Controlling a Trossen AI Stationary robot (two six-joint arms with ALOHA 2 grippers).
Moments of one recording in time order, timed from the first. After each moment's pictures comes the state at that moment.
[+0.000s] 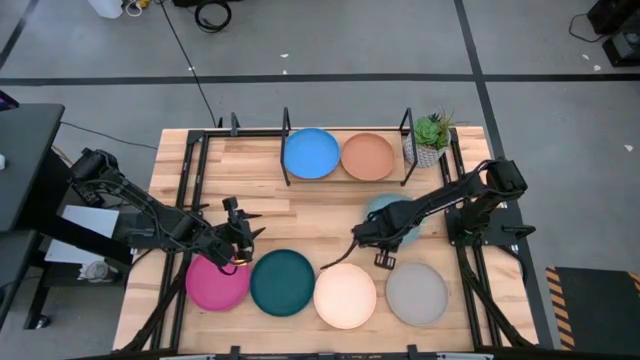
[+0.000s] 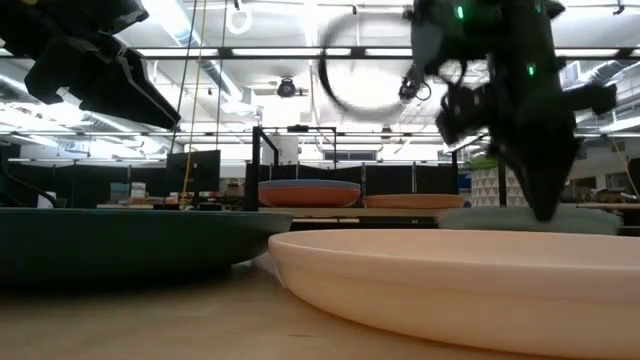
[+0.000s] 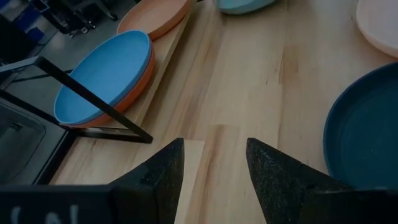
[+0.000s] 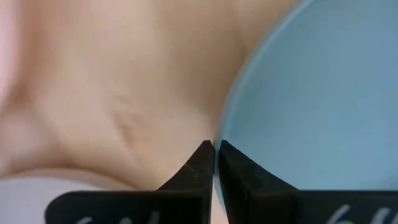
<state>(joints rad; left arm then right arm) -0.55 1.04 0.51 -0.31 -0.89 -0.28 0.21 1.70 1.04 -0.95 -0.05 0.53</state>
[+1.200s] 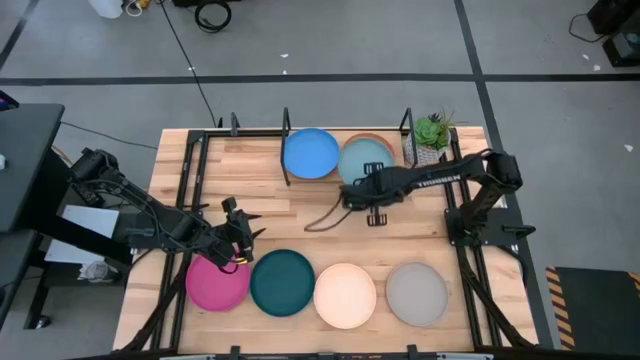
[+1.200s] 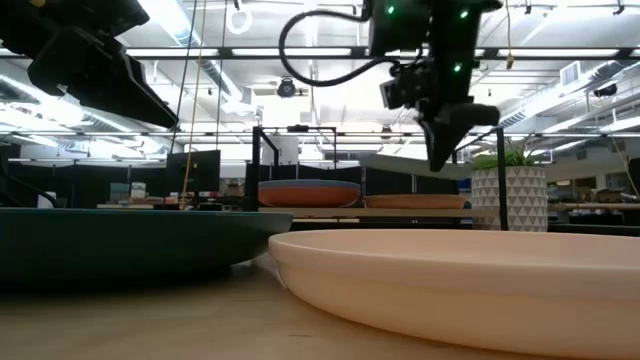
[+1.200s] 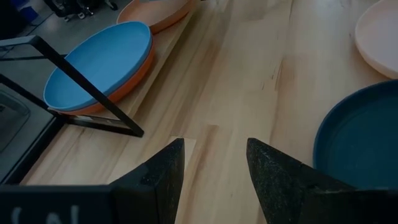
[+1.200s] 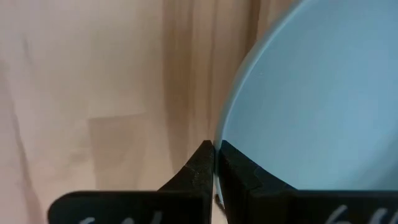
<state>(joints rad) -0.55 1.04 0.51 -0.31 -0.89 -0.39 -0.02 1.70 1.27 -1.06 0.43 -0.07</state>
